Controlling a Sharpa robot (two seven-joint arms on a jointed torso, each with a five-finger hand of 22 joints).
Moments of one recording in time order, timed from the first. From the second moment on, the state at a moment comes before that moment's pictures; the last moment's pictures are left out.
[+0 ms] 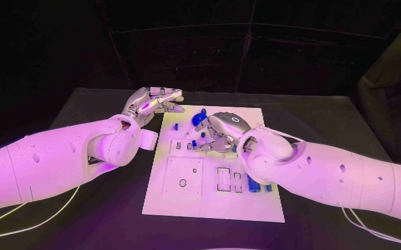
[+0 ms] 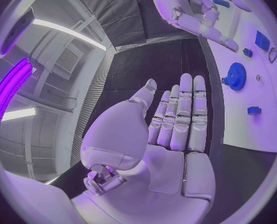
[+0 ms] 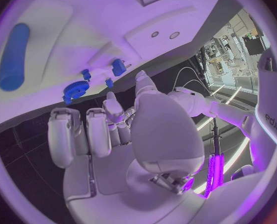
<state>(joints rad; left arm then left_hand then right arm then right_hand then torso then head) 1.22 -0.89 -0.12 1.55 -0.01 -0.36 0.47 1.26 0.08 0.10 -0.10 0.05 0.95 0.21 0.11 0.07 1.08 0.15 0.10 0.07 1.22 0.09 0.21 0.29 0.17 1.05 0.20 0.27 0.08 1.10 -0.60 -0.04 1.54 -1.62 -0.46 -0.20 1.32 -0.13 -0.07 0.25 0.22 0.91 0.17 0.08 0.07 1.24 0.09 1.20 1.15 1.46 0.00 1.44 1.31 0.02 1.47 0.11 1.51 1.31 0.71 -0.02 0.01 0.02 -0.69</state>
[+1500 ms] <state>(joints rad) 1.38 -0.60 -0.18 1.31 -0.89 0.13 -0.55 1.09 0.12 -0.26 0.24 0.05 1.02 0.06 0.52 0.32 1.30 -0.02 1.10 0.97 1.47 -0.07 1.57 1.31 0.12 1.35 0.03 1.25 1.04 1.27 -0.96 -0.02 1.59 -0.95 -0.22 -0.02 1.41 -0.04 -0.10 0.21 0.27 0.94 0.15 0.12 0.07 1.19 0.07 1.11 1.04 1.46 0.00 1.29 1.15 0.05 1.38 0.10 1.42 1.30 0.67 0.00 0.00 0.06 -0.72</state>
